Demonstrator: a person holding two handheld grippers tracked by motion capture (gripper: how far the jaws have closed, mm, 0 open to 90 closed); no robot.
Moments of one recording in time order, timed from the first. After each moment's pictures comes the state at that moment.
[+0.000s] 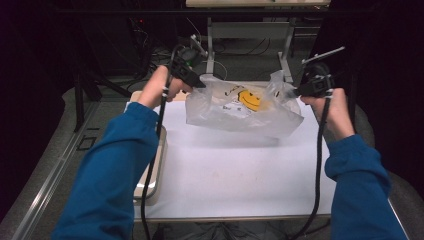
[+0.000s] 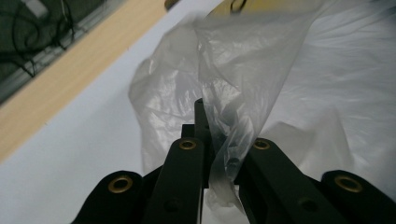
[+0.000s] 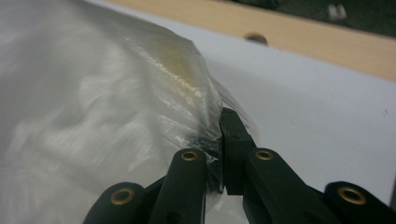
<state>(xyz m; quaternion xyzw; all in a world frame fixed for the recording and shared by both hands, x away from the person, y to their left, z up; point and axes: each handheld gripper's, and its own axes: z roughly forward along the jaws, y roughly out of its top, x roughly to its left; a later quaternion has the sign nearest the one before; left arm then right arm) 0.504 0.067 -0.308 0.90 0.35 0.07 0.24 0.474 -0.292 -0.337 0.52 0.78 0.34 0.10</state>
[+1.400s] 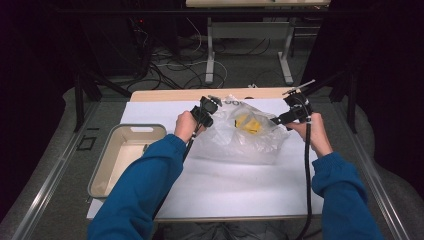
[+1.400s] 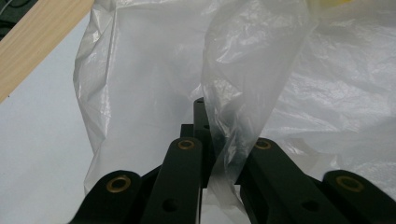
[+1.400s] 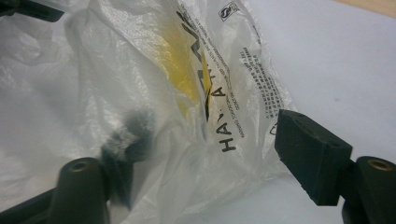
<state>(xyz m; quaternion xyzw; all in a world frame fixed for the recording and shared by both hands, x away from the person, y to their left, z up) 0.508 0.026 -0.466 0.90 0.37 0.17 0.16 0.479 -0.274 -0.430 0.49 0.81 0.31 0.08</state>
